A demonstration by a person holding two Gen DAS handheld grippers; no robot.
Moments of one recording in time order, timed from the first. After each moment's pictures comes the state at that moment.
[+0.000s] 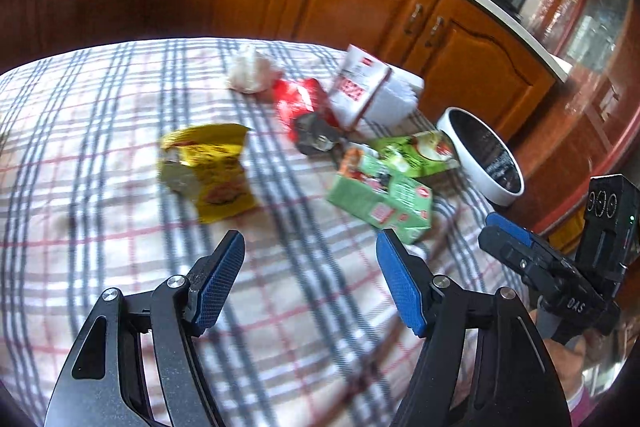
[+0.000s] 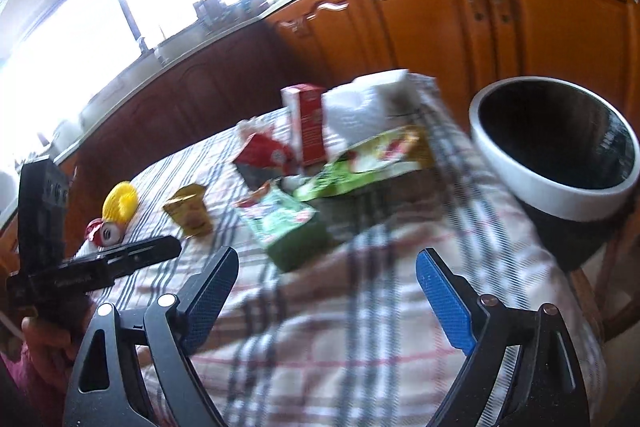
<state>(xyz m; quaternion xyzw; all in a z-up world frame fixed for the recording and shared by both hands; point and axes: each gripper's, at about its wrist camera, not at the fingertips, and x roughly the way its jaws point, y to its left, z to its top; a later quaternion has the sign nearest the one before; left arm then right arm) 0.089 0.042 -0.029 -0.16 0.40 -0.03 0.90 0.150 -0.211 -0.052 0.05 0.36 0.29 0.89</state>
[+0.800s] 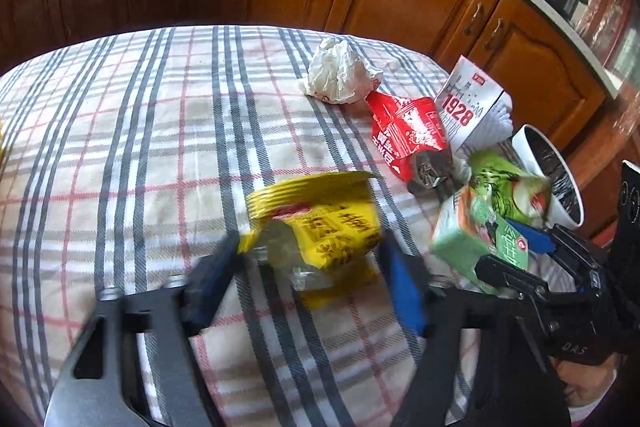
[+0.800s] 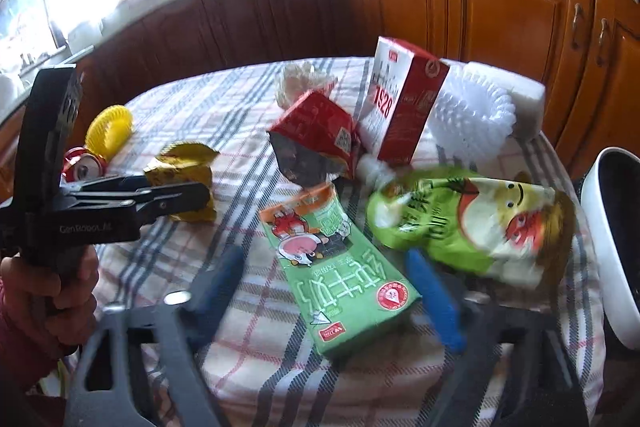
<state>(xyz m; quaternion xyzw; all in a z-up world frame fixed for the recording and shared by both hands) 0.147 0.095 -0.062 -0.15 0.42 0.03 0.89 0.199 -0.109 -0.075 -0.10 0.41 0.33 0.85</state>
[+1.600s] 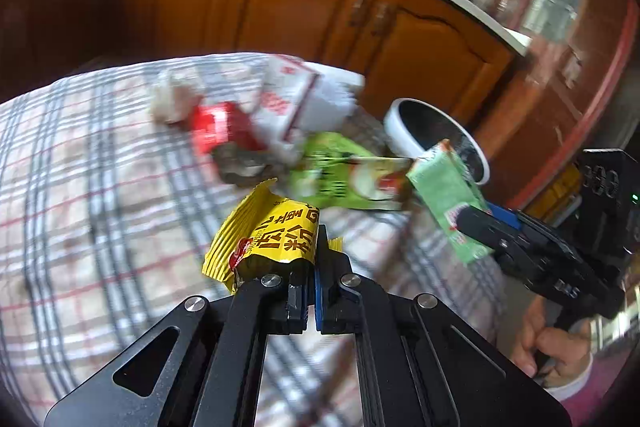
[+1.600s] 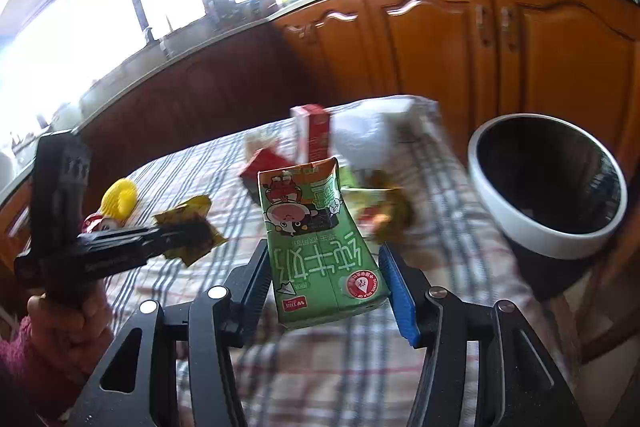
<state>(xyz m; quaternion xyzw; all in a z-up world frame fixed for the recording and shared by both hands) 0.121 -0.001 -0.010 -0.12 0.39 -0.13 0.90 0.150 -0.223 -0.026 0.02 0.35 0.27 0.90</state>
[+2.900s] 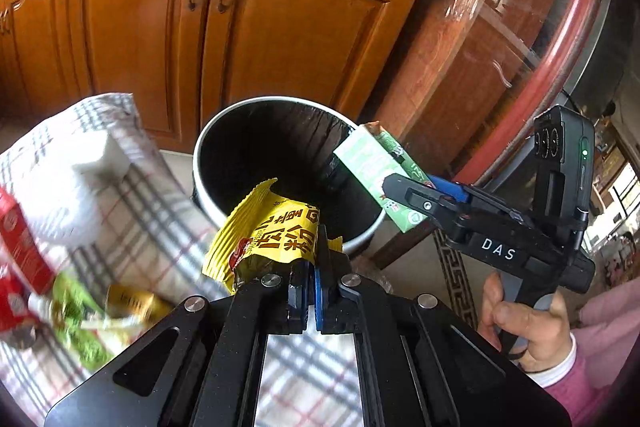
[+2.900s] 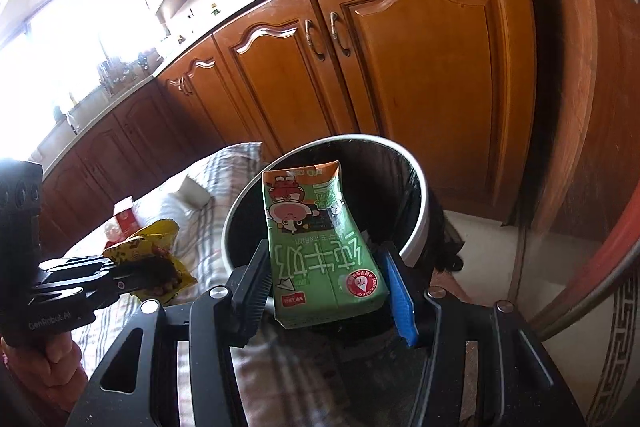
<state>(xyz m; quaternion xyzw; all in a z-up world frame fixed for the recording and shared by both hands) 0.248 -0.202 0.018 -0.03 0.41 -0.28 0.87 0.227 -0.395 -0.018 0.10 0.34 0.11 0.93</state>
